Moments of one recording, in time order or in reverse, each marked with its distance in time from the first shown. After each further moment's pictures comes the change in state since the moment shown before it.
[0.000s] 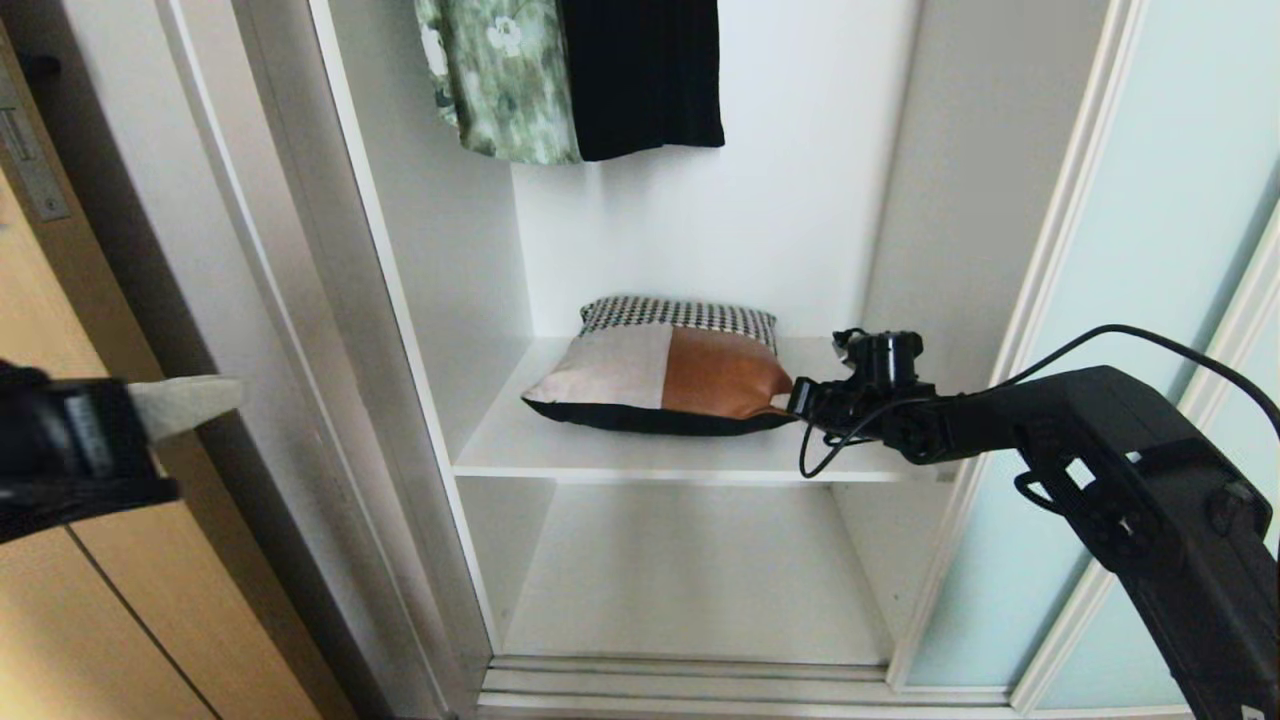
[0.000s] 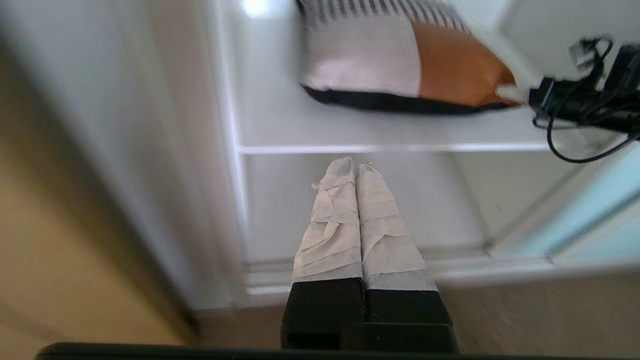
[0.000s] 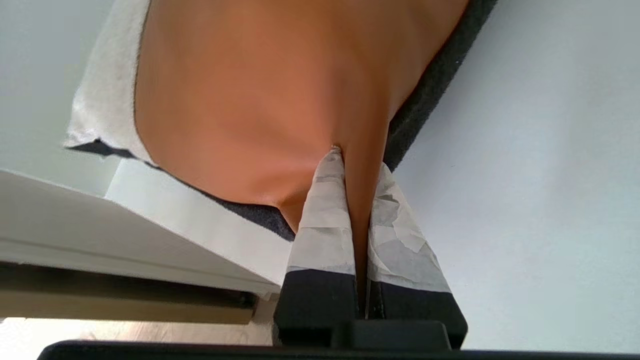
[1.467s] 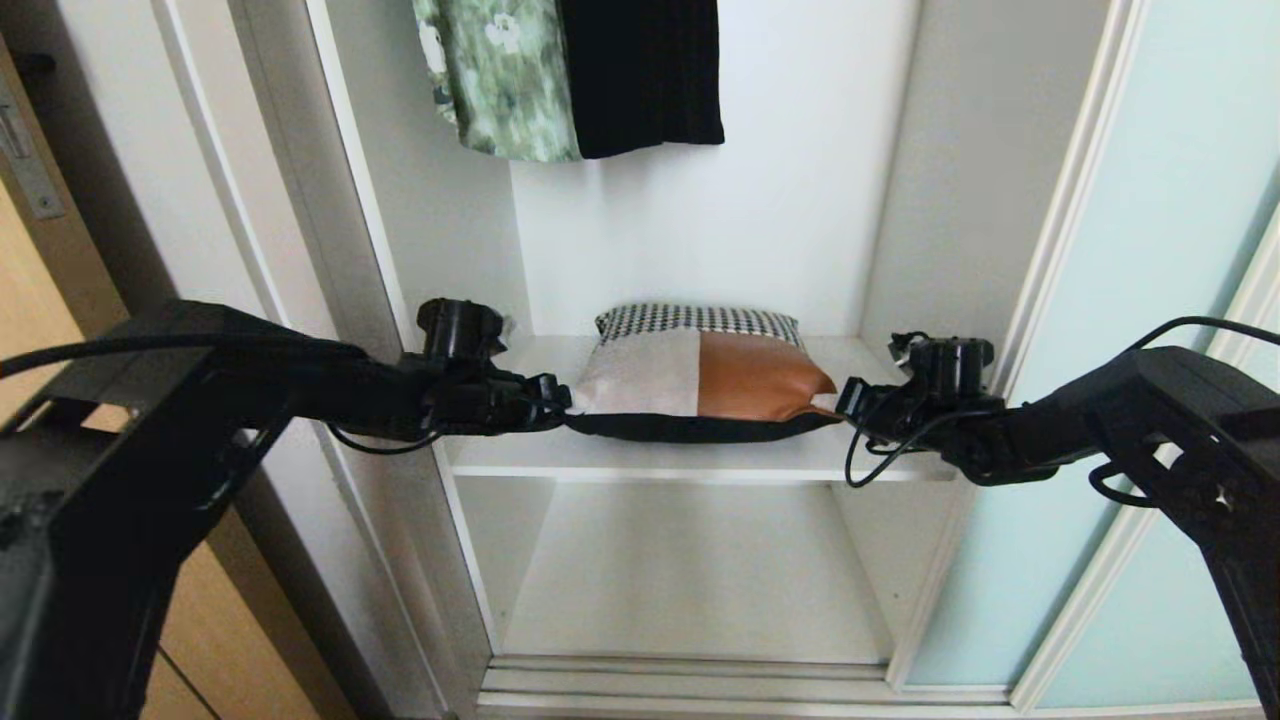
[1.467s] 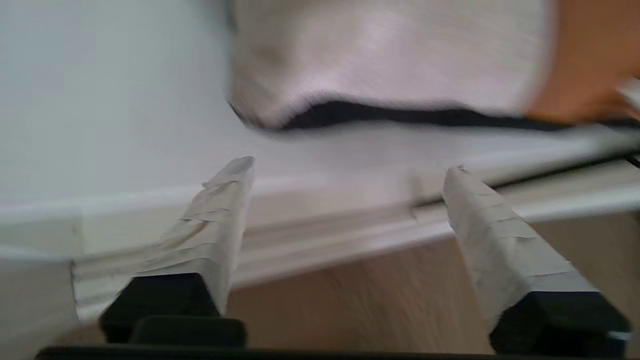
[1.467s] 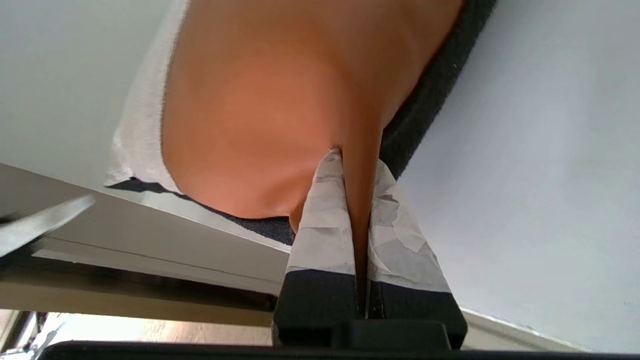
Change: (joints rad) left arm -0.186 1.225 -0.829 -0.093 -0.073 -0.242; right arm -0.091 -0.148 0.360 -0.274 0.079 0.077
